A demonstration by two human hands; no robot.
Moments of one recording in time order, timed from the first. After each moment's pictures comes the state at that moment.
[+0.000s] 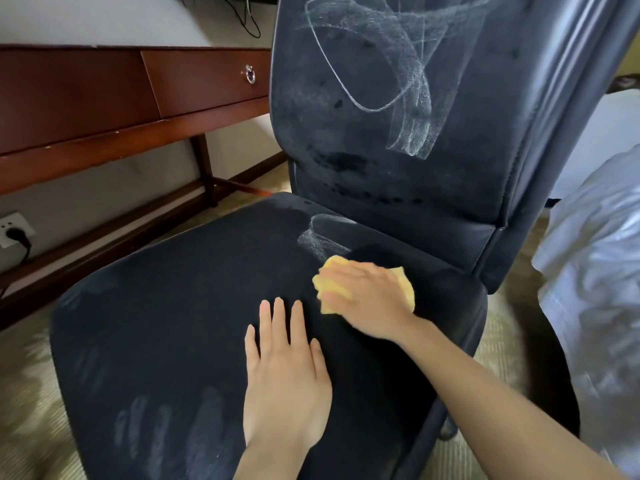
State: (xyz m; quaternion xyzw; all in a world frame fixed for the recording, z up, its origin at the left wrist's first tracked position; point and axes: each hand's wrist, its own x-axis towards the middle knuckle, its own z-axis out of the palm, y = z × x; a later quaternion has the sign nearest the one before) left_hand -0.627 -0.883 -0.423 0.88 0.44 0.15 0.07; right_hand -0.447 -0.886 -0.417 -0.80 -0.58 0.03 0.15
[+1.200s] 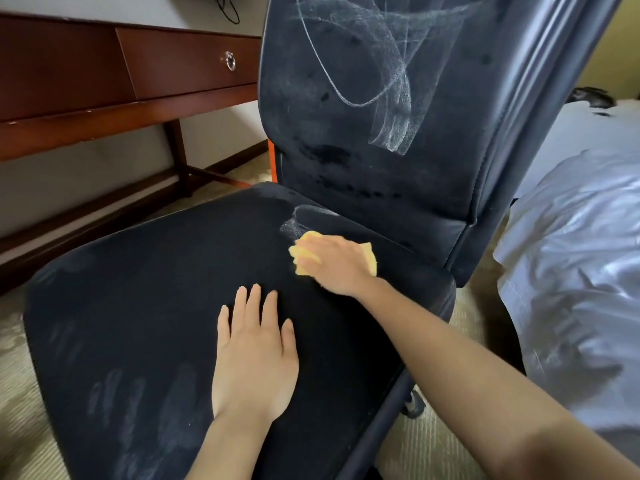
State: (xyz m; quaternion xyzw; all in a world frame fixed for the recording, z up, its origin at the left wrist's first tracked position) left_hand -0.641 -0.874 -0.424 0.89 0.42 0.17 0.08; right_hand -0.435 -0.851 -0.411 -0.81 -0.57 0.02 0.12
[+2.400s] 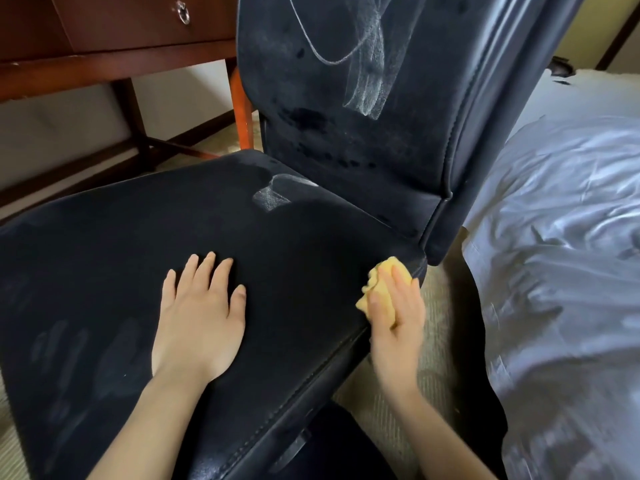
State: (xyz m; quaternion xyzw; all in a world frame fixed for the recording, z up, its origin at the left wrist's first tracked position) left_hand -0.658 -0.855 -0.426 0.90 0.39 0.17 0.10; right_hand -0.512 -1.022 -0.466 -0.76 -0.26 -0.06 0.59
